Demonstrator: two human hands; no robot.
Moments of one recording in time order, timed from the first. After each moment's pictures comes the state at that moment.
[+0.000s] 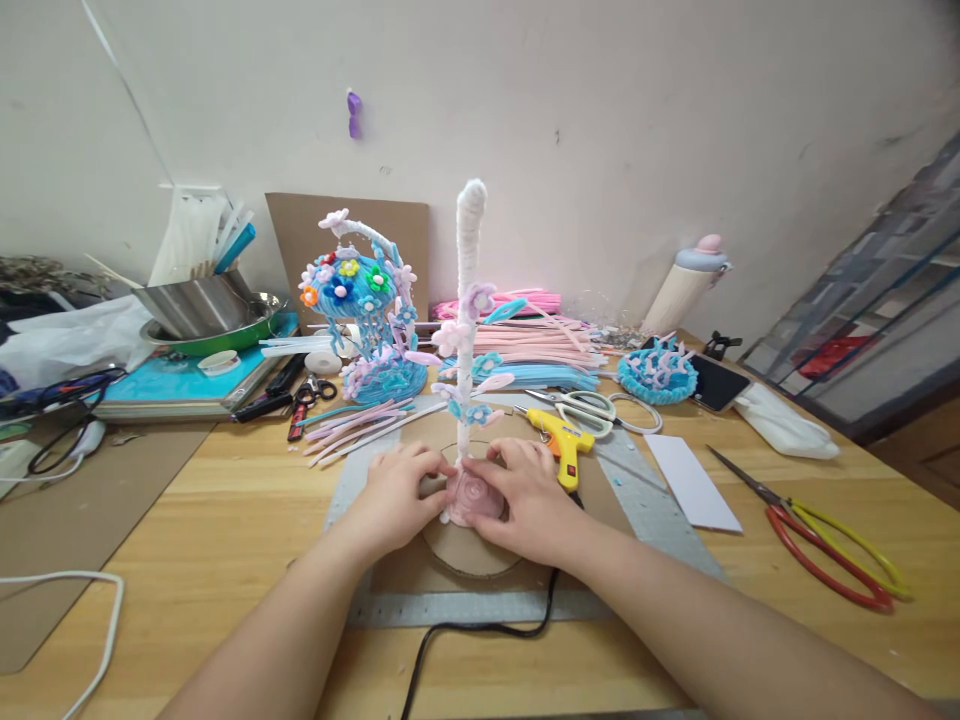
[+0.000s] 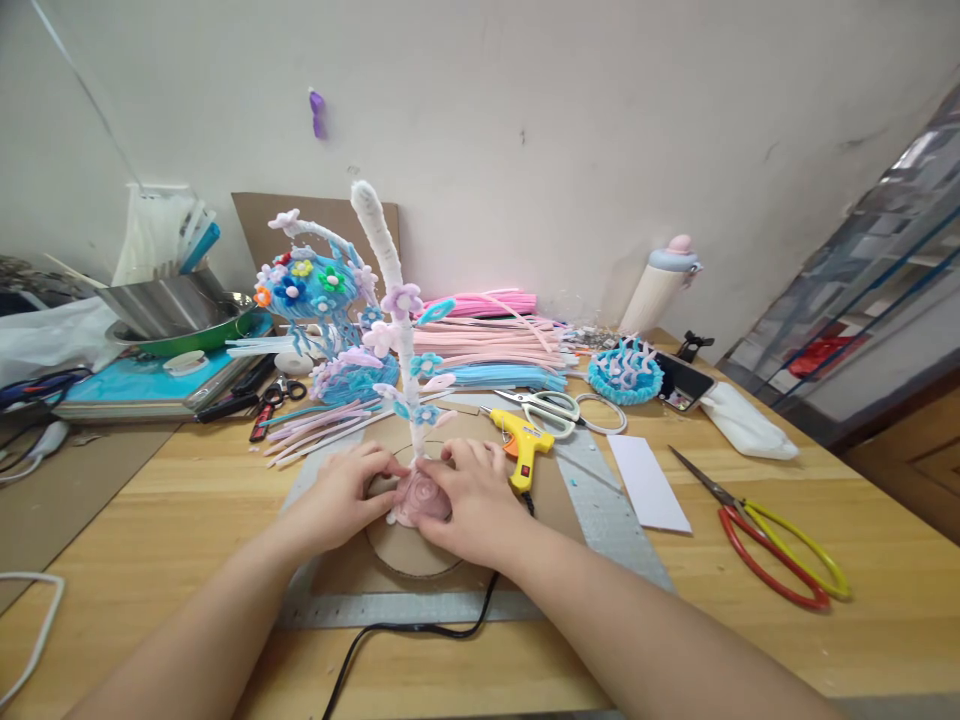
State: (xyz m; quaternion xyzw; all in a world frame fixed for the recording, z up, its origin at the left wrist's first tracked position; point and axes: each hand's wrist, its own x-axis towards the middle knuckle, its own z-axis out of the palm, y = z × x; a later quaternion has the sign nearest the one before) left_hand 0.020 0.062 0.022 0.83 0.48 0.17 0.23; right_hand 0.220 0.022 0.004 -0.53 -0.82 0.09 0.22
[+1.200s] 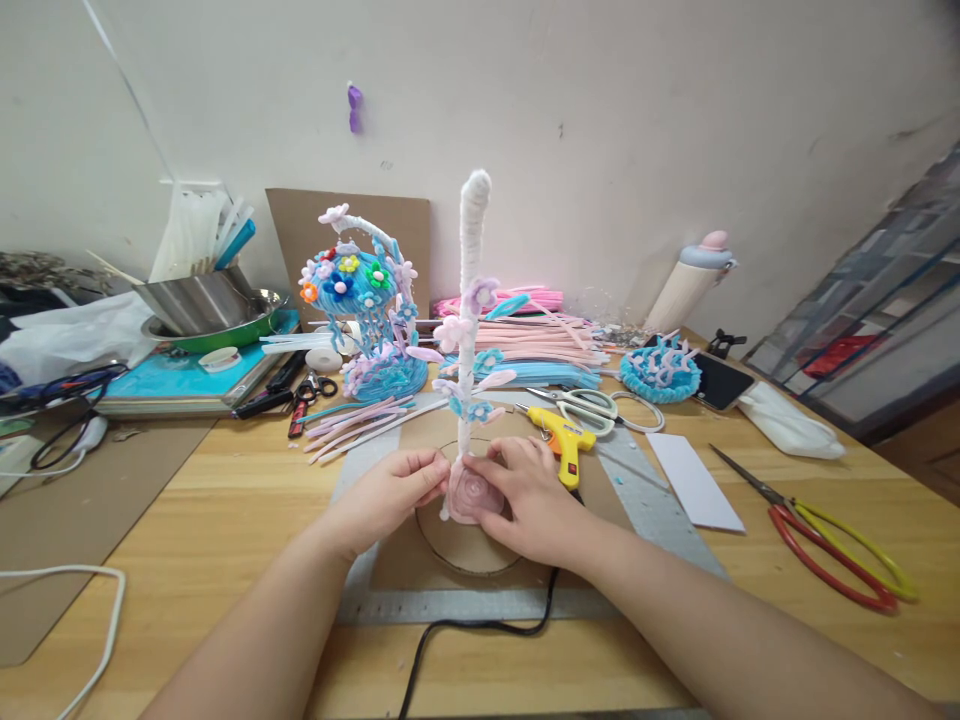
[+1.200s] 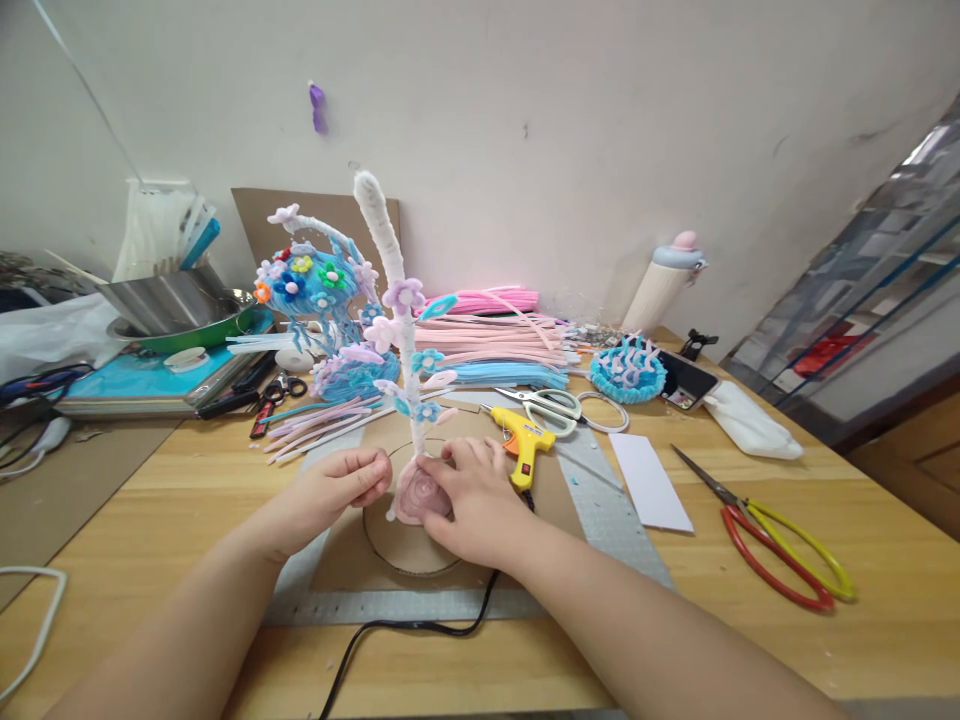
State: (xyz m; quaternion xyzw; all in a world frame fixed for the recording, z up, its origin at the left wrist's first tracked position) left_hand 0.019 0.057 0.038 0.67 0.40 0.24 0.58; right_hand 0.224 0.024 0.000 -0.52 -0.83 0.08 0.20
